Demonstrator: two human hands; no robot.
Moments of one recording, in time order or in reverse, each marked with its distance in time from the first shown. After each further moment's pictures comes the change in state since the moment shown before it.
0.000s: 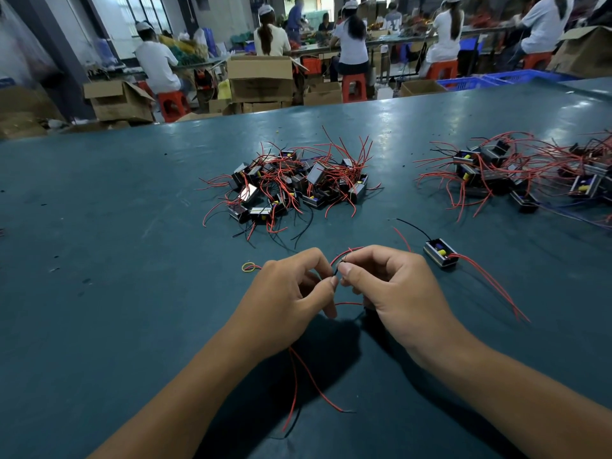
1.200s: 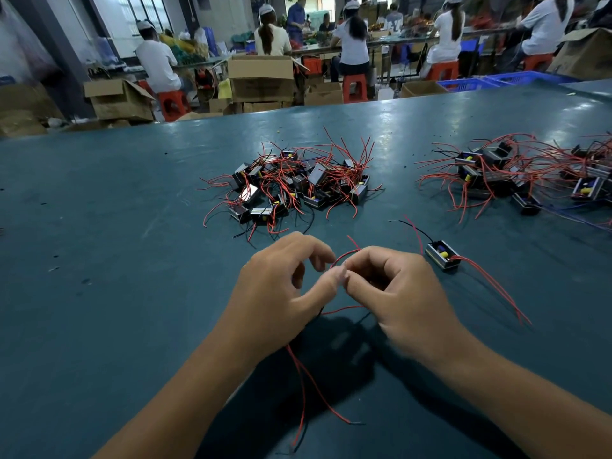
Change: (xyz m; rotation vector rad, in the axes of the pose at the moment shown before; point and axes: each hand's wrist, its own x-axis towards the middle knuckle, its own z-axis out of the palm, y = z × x) left_hand 0.001 0.017 -0.009 0.191 0.219 0.142; right_hand -0.002 -0.006 -0.004 -0.222 -0.077 -0.162
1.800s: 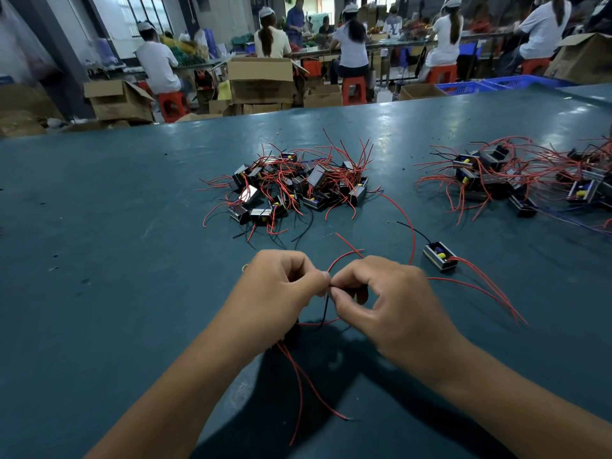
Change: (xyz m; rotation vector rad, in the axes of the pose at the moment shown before) left_hand 0.001 0.004 -0.005 -0.272 -0.139 -0.445; right_hand -0.008 -0.013 0.001 -0.410 -0.047 -0.293
